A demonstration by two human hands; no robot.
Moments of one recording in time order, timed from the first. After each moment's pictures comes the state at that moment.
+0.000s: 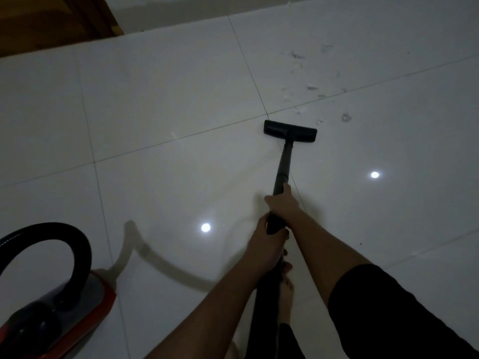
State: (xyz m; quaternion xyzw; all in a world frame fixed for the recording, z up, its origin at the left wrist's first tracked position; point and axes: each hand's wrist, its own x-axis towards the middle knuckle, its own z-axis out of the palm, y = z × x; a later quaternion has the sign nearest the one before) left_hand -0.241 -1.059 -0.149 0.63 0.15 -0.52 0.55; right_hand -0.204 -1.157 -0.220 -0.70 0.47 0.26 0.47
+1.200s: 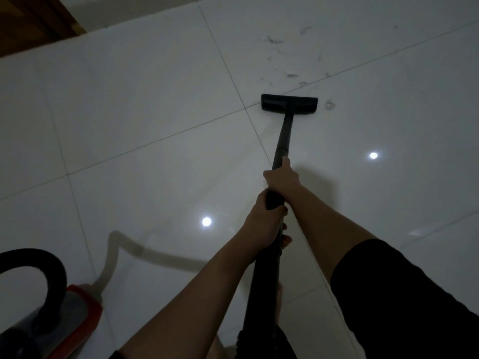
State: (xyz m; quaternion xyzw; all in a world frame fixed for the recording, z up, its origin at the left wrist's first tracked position) left_hand -0.205 -1.155 -0.148 0.62 0.12 -0.54 0.56; right_hand -0.170 -1.255 -0.214 -0.72 0.48 0.22 0.45
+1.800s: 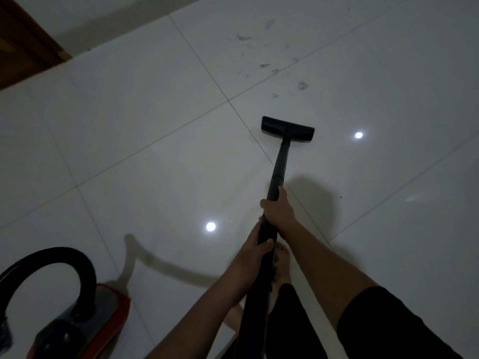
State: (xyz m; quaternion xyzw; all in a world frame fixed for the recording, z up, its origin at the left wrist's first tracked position) left_hand -0.322 -1.040 -0.102 0.60 0.05 -0.60 0.53; right_hand -0.319 -1.151 -0.193 -0.59 0.57 0.15 0.56
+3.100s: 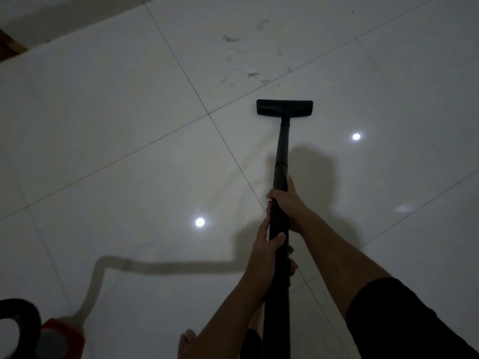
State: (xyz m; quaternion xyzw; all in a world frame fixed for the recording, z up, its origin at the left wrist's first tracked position) left_hand -0.263 -1.232 -0.174 0.53 0.16 -0.56 0.62; right_hand -0.240 -1.354 -0.256 -0.43 0.53 0.12 0.72
